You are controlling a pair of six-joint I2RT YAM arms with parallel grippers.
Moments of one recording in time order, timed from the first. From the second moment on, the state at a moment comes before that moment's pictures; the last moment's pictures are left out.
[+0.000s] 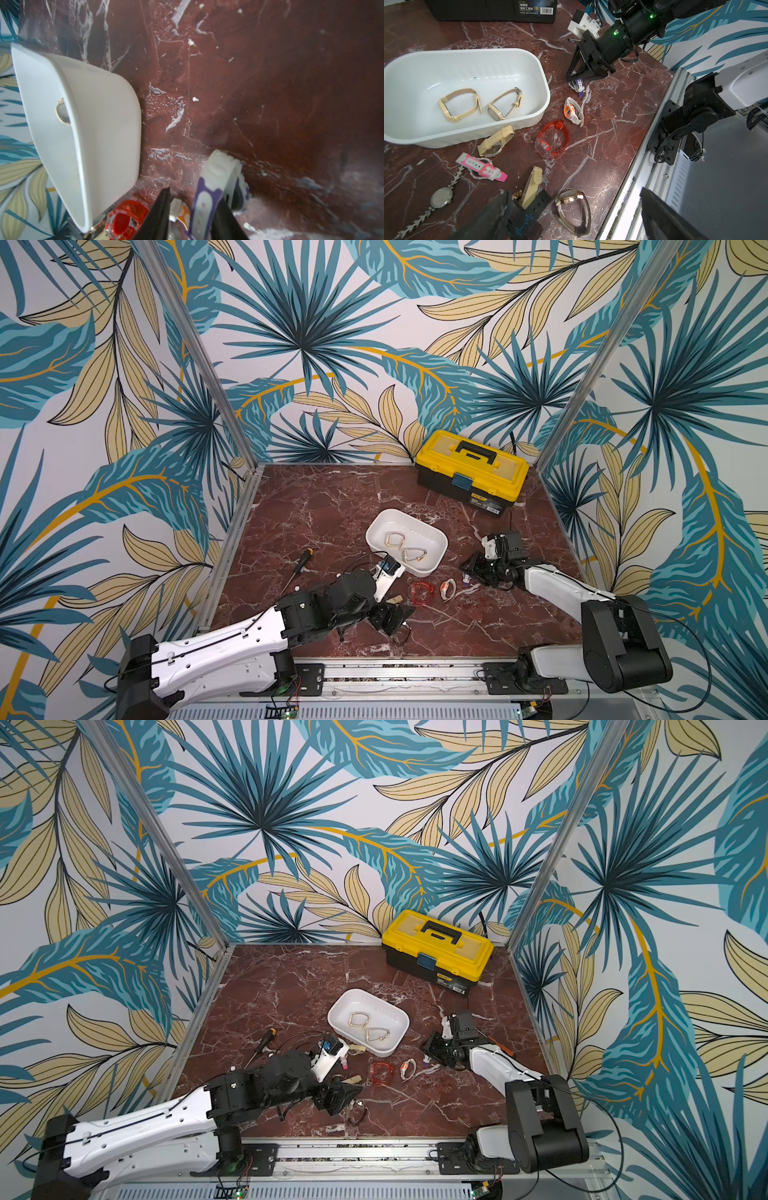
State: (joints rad) left arm -1.11 0.94 0.71 -0.36 -0.04 -0.34; right arm 0.11 1.37 0.57 -0.24 -0.39 0.65
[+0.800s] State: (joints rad) left arm -1.11 0.82 0.73 -0.40 -0.14 -0.35; right arm 0.32 1.26 1.01 -0.69 -0.28 0.60
